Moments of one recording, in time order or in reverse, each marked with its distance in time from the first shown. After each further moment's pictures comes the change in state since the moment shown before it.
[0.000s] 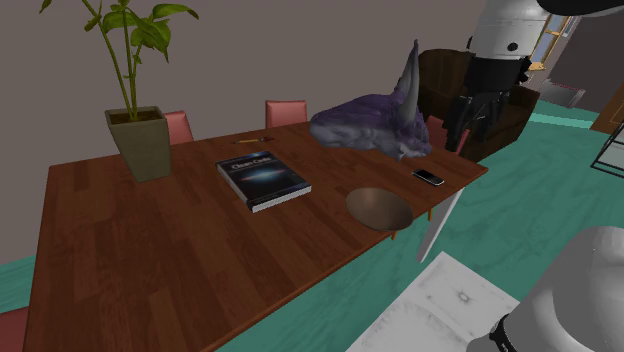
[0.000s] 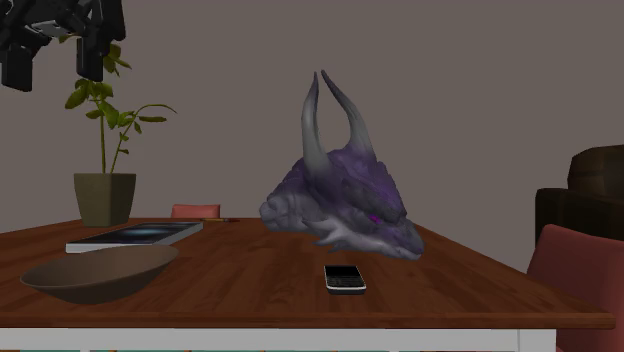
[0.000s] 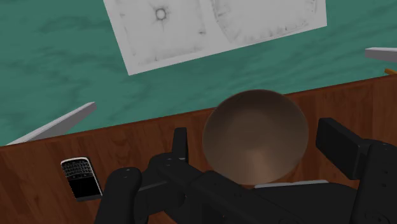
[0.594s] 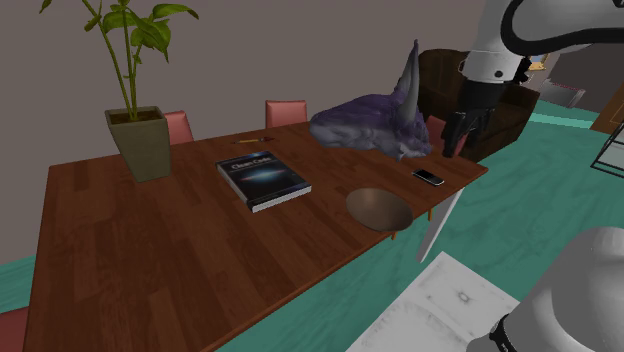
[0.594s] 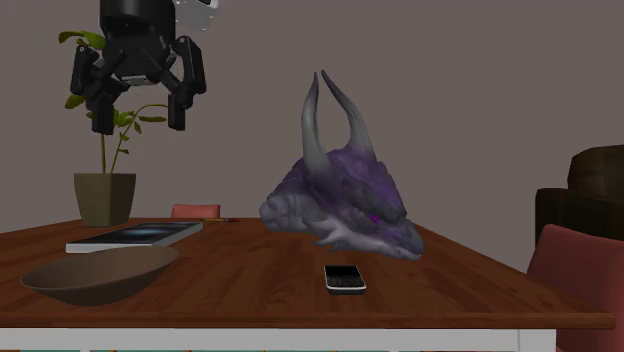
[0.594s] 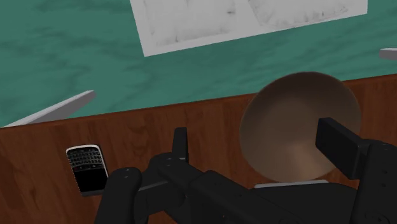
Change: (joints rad) arm -0.023 0.064 -0.163 -0.075 -0.097 0.159 -0.184
